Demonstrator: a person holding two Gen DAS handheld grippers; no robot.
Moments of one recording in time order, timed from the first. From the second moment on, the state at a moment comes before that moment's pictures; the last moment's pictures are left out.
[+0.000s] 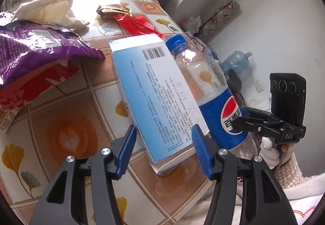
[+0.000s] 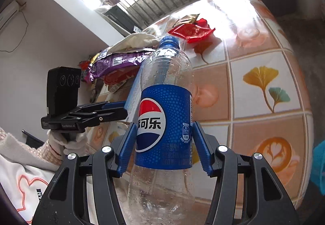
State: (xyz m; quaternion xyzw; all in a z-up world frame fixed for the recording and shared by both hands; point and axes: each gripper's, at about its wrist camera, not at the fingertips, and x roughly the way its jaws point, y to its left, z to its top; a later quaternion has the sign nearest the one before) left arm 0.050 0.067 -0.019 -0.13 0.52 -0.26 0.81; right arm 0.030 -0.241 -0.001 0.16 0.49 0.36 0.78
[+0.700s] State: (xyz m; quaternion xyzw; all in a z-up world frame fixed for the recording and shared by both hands) left arm 0.093 0.024 -0.027 -0.06 0.52 -0.14 0.84; right arm 0.029 -0.267 0.004 0.15 0.48 0.17 0.85
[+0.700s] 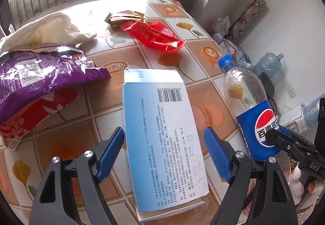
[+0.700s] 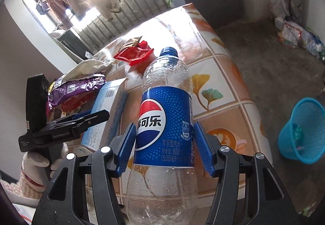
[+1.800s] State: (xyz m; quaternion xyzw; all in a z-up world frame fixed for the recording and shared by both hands) left arm 0.092 0.000 -0.040 0.02 0.49 -0.12 0.86; right arm 0.036 -0.258 -0.007 0.15 0.50 0.16 0.84
